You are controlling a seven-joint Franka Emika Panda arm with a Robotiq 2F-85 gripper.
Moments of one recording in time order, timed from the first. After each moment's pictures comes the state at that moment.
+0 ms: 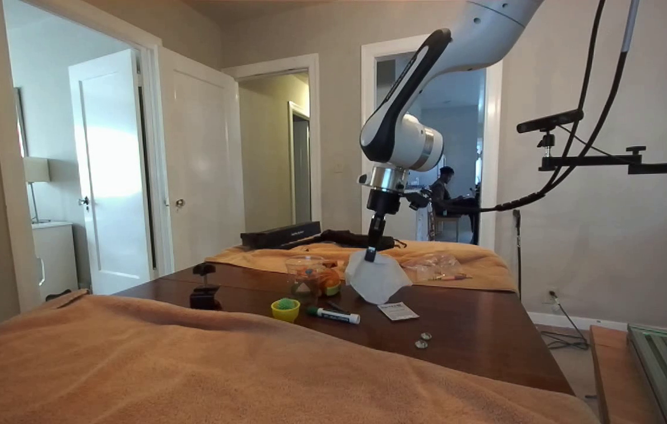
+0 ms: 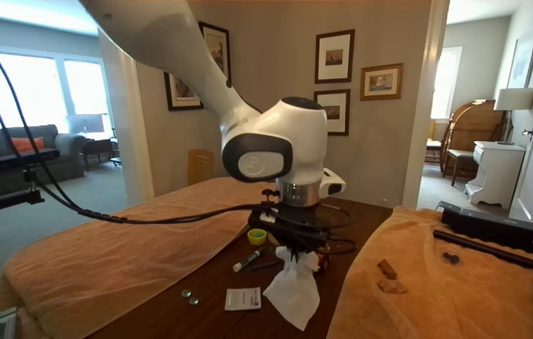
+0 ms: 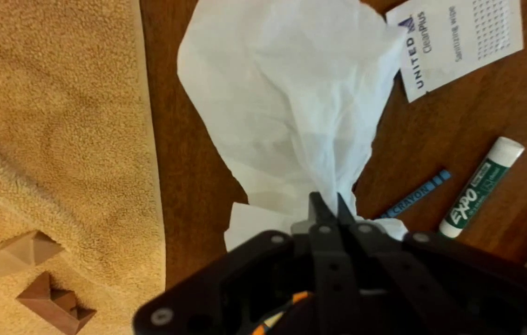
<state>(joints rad) -0.26 0.31 0.00 -2.18 0.37 2.59 -1.01</state>
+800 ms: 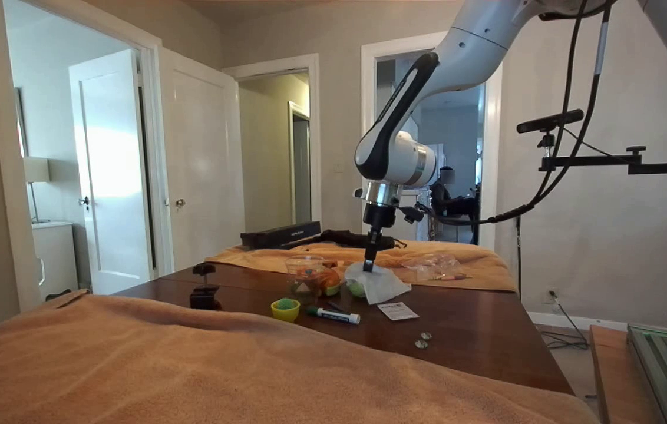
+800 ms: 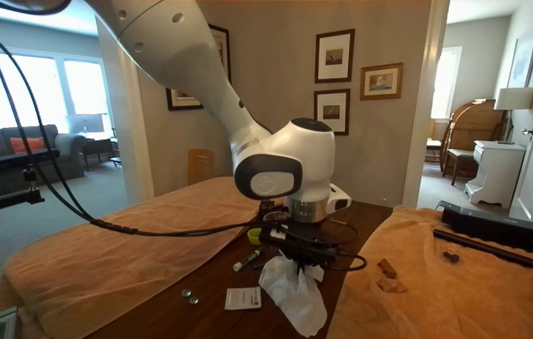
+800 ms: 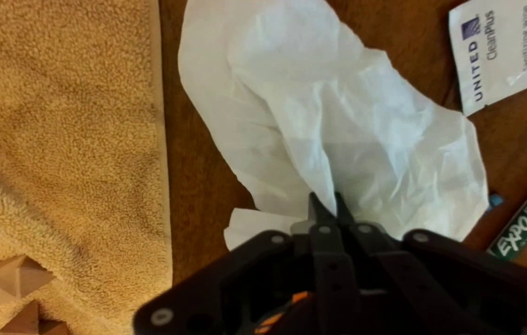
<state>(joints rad) -0.28 0.42 0.01 -2.12 0.35 2.63 -1.02</state>
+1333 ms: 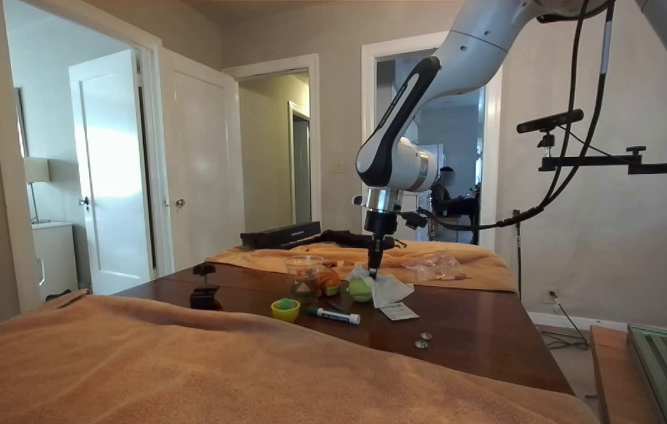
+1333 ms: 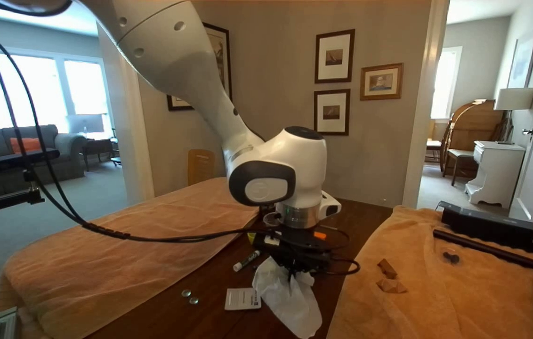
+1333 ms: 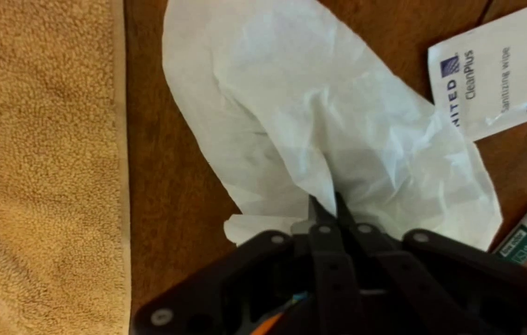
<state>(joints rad) -0.28 0.43 0.03 -2.15 0.30 2.64 -1.04</state>
